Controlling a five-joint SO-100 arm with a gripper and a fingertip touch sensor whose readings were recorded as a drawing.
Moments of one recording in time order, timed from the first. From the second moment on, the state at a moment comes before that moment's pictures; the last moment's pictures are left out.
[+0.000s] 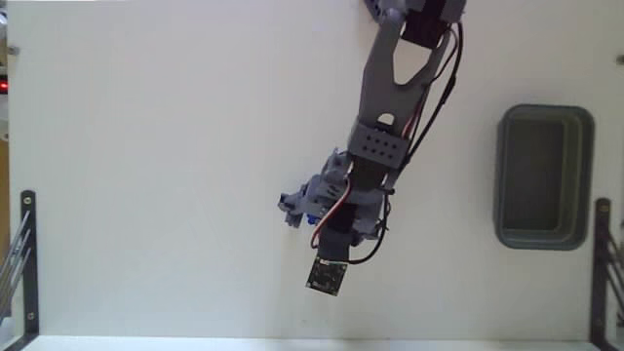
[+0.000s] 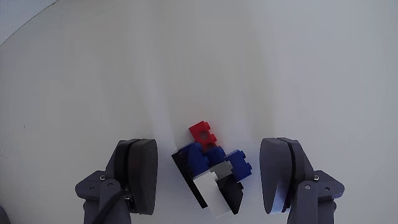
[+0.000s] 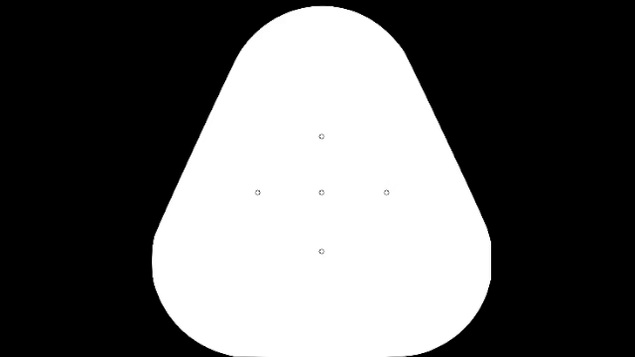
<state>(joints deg) 16.7 82.1 96.3 43.1 -0.1</state>
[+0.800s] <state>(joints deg) 16.6 82.1 96.3 43.1 -0.1</state>
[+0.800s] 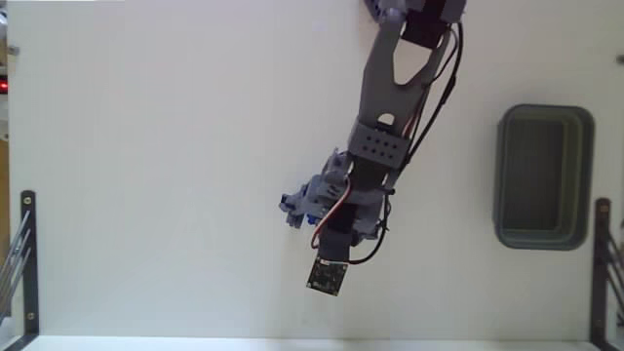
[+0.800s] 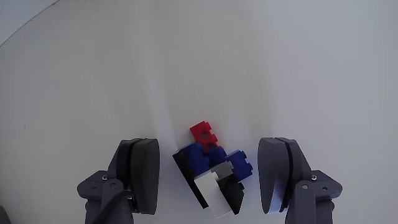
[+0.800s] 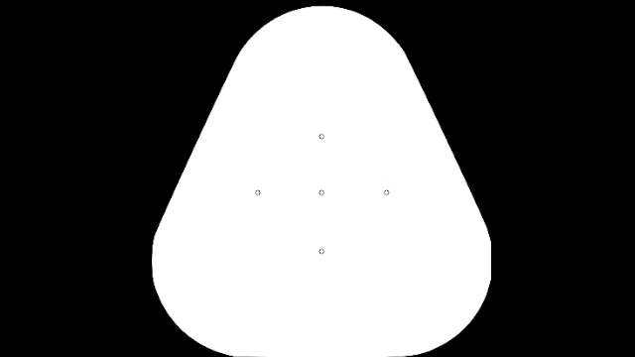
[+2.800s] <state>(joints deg) 16.6 82.1 96.3 43.1 0.0</state>
